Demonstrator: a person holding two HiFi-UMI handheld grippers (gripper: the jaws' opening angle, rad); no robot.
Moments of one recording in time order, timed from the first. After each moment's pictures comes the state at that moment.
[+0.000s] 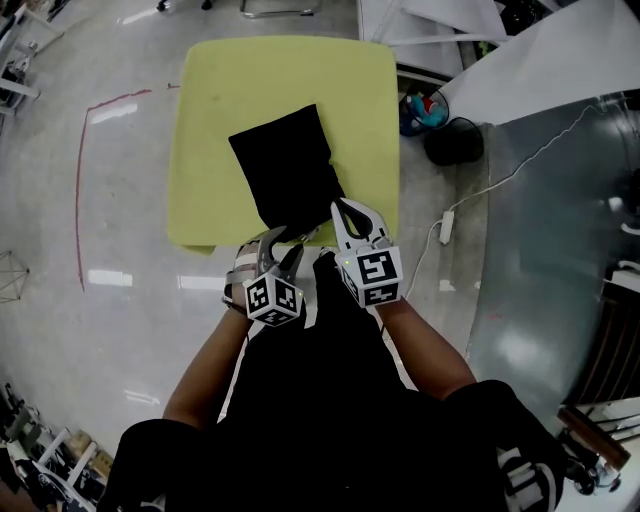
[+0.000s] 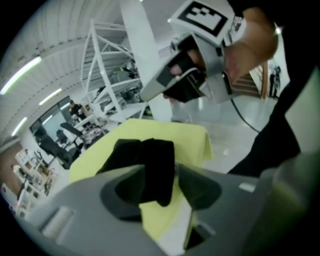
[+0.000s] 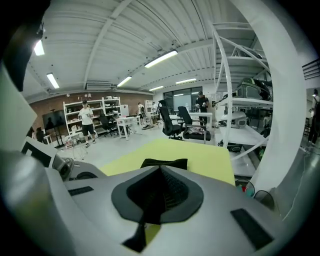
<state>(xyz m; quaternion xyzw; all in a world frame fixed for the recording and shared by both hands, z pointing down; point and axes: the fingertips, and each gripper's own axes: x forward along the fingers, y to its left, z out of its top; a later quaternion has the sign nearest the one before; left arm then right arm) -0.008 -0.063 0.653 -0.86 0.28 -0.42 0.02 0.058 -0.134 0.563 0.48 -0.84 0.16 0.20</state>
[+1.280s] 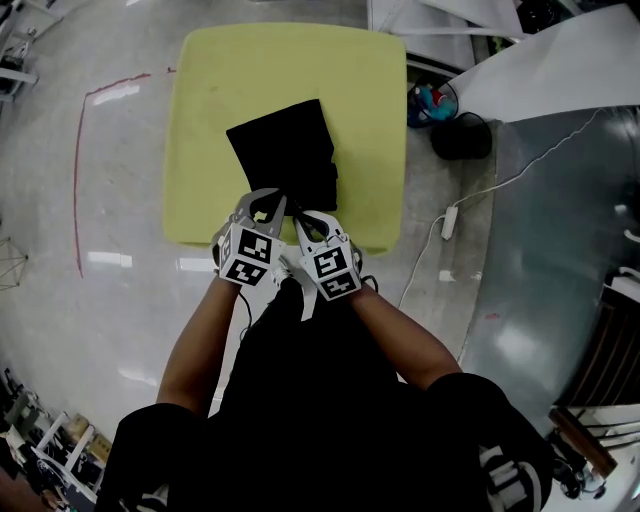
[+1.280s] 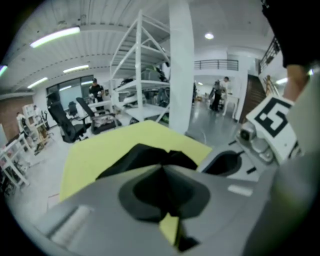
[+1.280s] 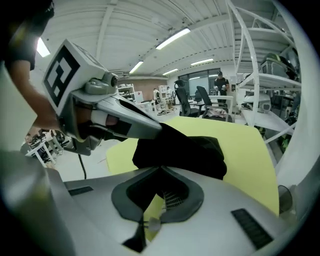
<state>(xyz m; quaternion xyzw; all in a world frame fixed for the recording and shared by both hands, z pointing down) -0.024 -0.164 0.631 -0.87 0.34 -0.33 -0.12 -0.010 -0.117 0.672 0.38 -0.86 0.20 0.27</state>
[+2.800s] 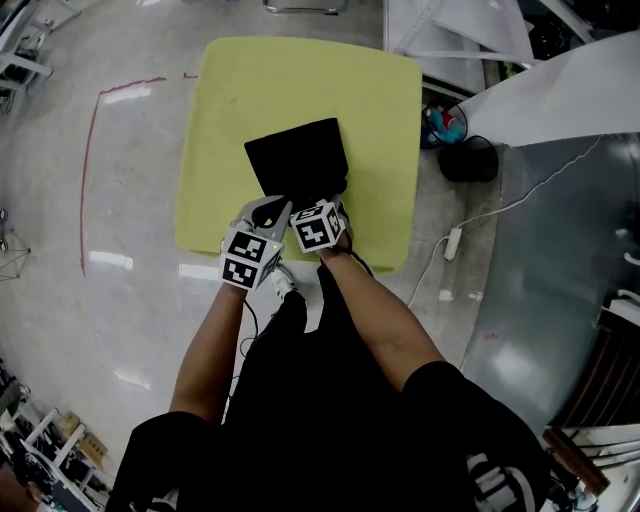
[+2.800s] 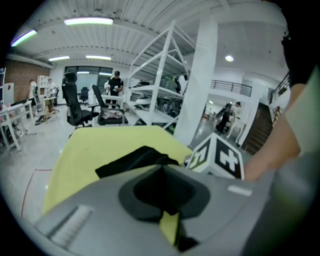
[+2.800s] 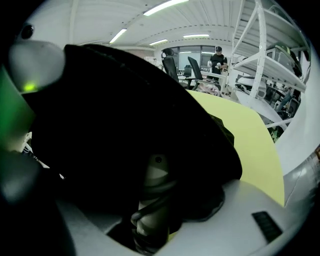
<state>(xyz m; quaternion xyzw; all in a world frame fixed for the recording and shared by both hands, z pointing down) -0.049 -0.182 0.624 -0.87 0.38 -0.24 -0.21 -0.022 -0.200 0.757 0.42 -0.77 0.25 0.41</state>
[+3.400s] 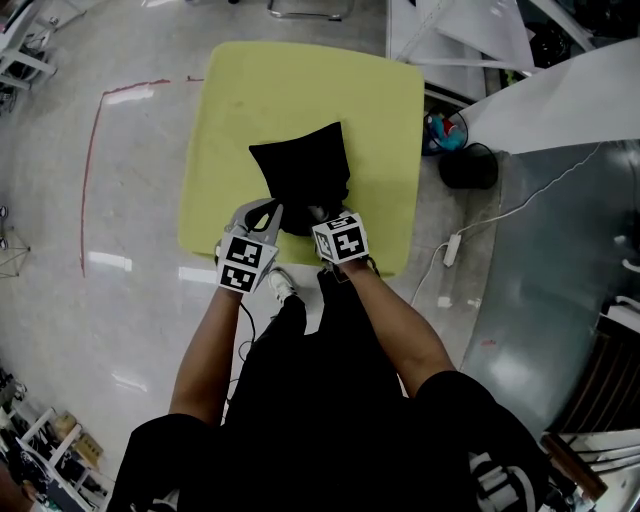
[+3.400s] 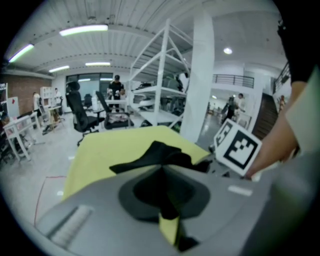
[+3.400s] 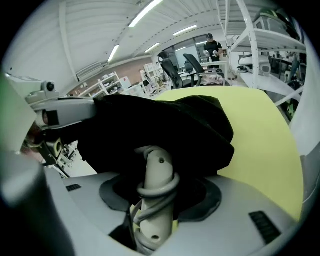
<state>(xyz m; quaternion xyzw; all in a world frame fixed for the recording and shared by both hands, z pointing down) -0.075 -0.187 0.623 -0.86 0.41 -0.26 -0.18 -0.013 -0.175 0.732 0.35 -0.80 0.35 0.33</state>
